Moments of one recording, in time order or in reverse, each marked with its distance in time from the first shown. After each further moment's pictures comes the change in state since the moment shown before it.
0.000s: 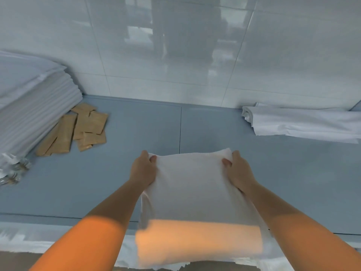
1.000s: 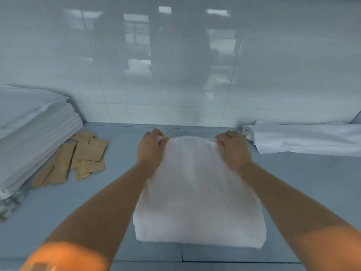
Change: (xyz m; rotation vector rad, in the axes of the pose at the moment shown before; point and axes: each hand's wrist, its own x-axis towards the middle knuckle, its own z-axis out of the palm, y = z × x) left_hand 0.078 0.077 -0.037 -0.105 0.224 0.351; right_hand 0.084 -0.060 -0.037 -0.292 0.361 -0.558
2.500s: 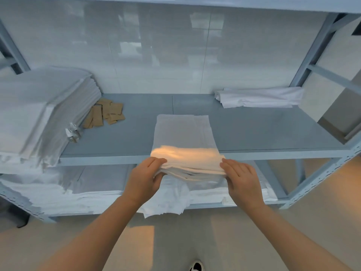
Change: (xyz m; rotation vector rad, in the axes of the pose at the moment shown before) left_hand -0.423 0.056 -0.214 0.110 -0.127 0.558; right_hand -0.434 -0.129 -0.219 -0.012 0.232 -0.086
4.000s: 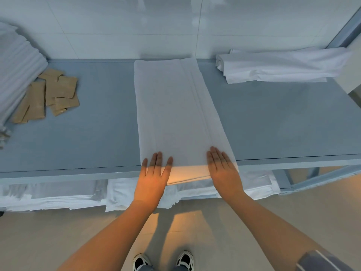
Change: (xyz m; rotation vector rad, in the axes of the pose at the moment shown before) left_hand 0.107 -0.073 0.238 0.573 -0.447 -0.045; right_hand 0.056 0.146 0.224 -0.292 -0.419 -0.087
